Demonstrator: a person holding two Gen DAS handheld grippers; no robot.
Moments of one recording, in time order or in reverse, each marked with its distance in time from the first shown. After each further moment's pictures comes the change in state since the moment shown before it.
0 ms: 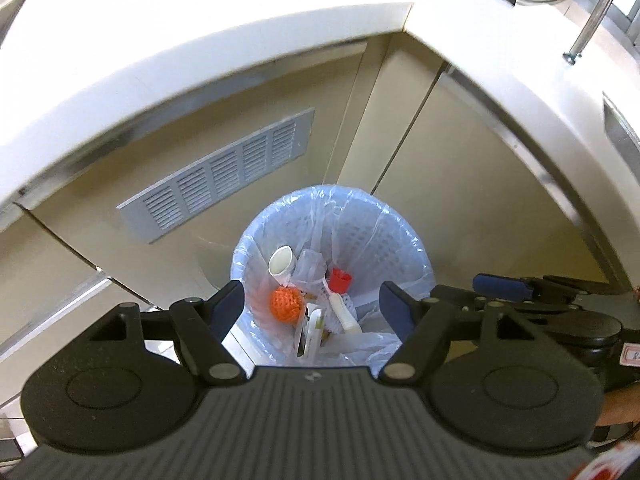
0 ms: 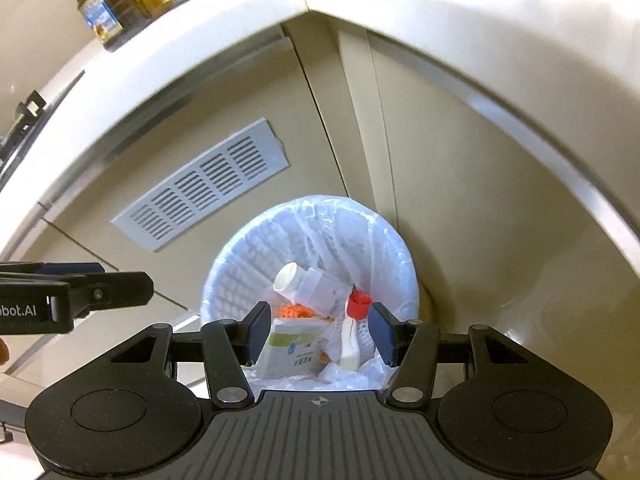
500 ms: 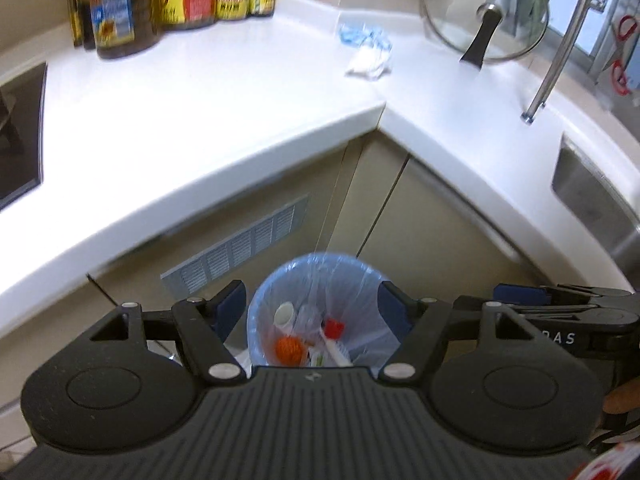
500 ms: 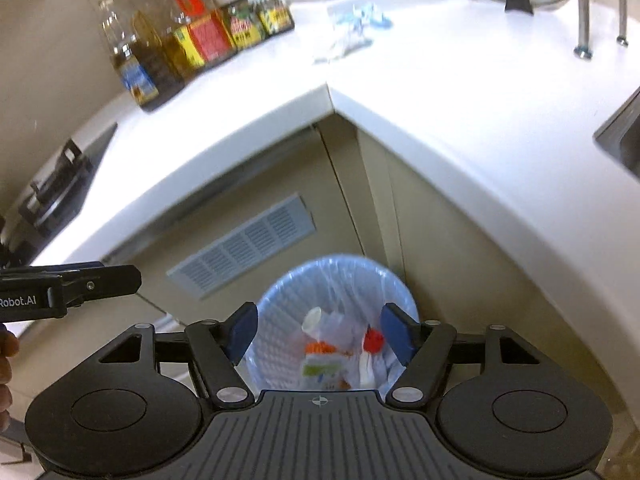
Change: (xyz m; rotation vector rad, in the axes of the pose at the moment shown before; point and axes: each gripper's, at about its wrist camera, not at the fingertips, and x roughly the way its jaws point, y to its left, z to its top) left arm -0.089 0.008 0.022 0.040 -0.178 -0.042; right arm -0.086 0.027 0.021 0.015 -0.137 0.029
